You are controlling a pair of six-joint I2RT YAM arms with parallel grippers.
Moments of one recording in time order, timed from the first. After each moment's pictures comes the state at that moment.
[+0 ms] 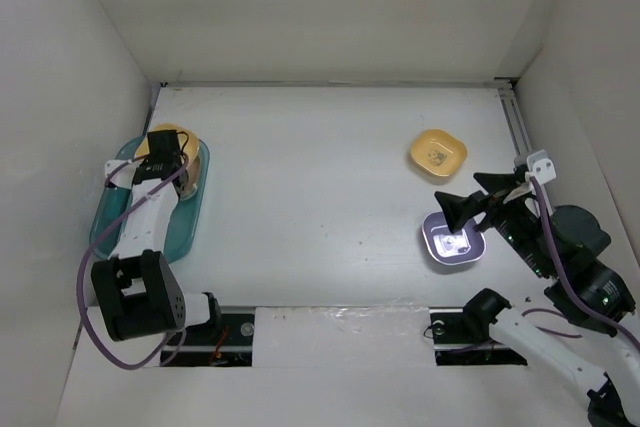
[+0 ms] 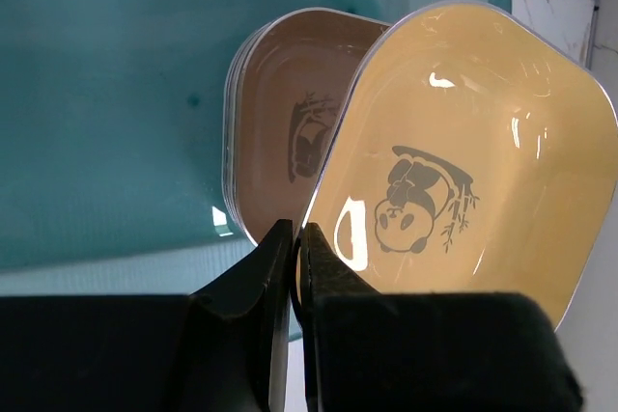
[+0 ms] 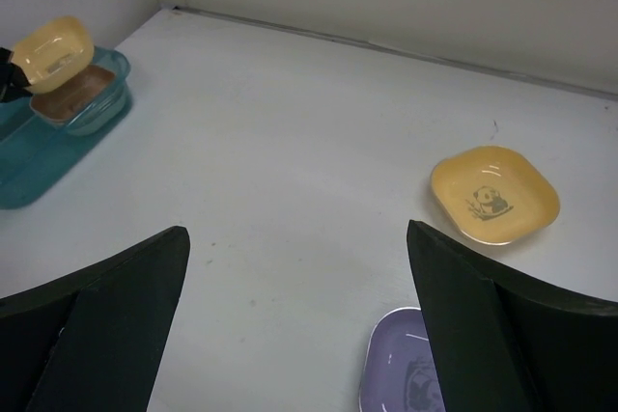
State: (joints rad) left arm 0.16 1.29 0.95 -0.59 -0.56 -1.37; right arm 0.64 0.47 1.02 -0.59 0.17 0.12
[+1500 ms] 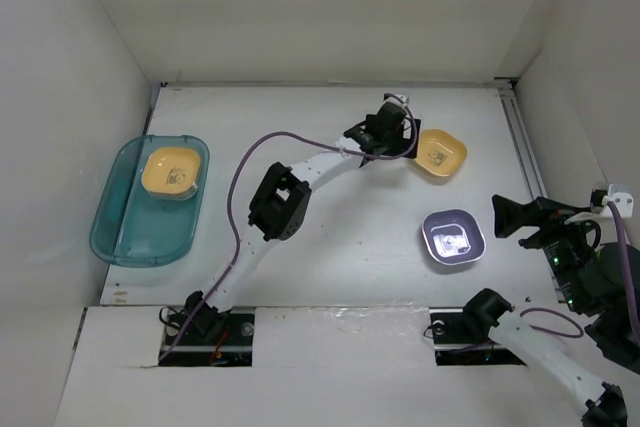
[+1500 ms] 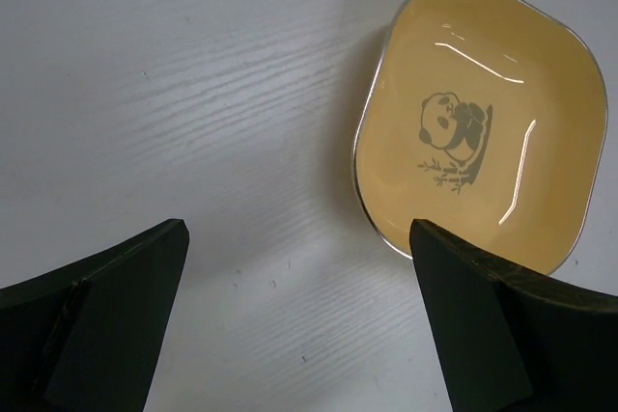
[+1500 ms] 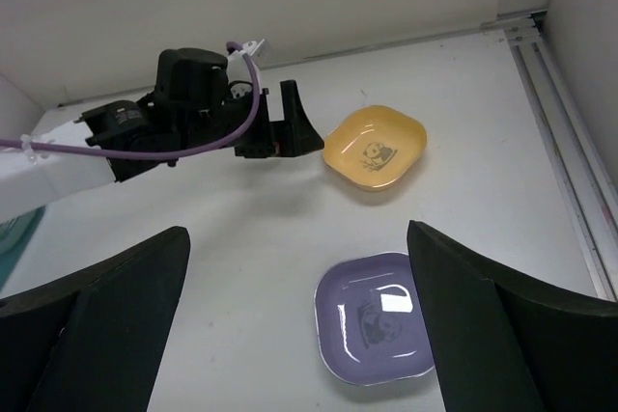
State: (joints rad) left arm -0.80 2.52 2.24 -0.36 -0.10 -0.47; right arm 0.64 0.32 1.12 -0.85 0.57 0.30
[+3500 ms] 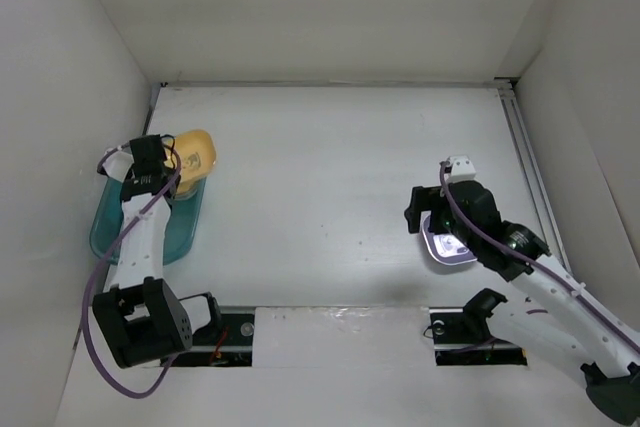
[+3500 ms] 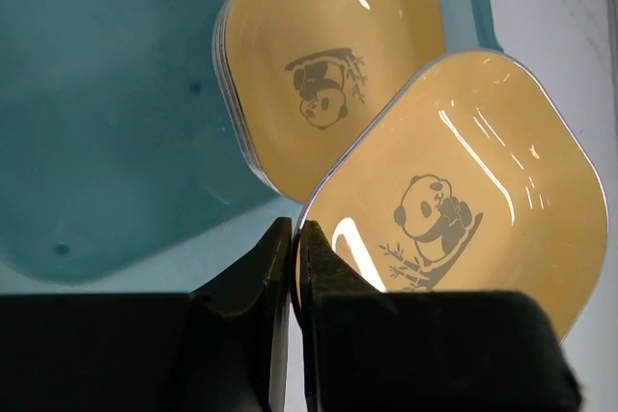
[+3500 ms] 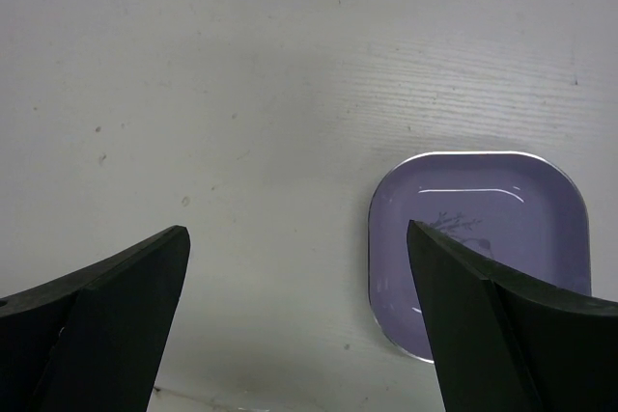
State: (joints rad) left arm 0.24 1.17 0.92 -0.58 -0.33 -0.96; right arm 0.63 0.74 0.75 -0.62 0.29 0.38
